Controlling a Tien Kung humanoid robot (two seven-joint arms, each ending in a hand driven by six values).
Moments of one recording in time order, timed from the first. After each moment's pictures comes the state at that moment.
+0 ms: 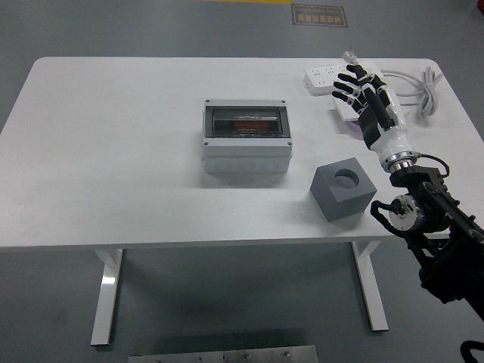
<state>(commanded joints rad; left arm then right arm) -0.06 0.14 -1.66 -0.35 1.55 -0.02 0.57 0.42 -0.25 1.14 1.14 -0.64 -0.09 0.32</state>
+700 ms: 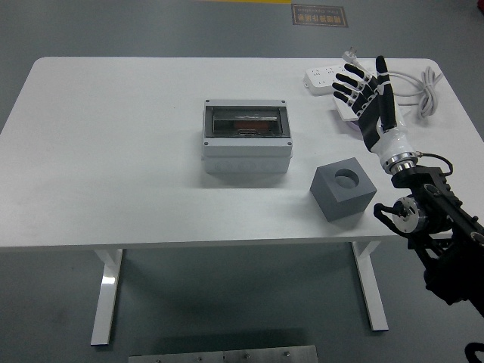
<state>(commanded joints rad) -0.06 0.15 -1.66 -0.35 1.56 -0.03 0.57 0.41 -0.26 1.14 1.16 -0.69 -0.09 0.29</state>
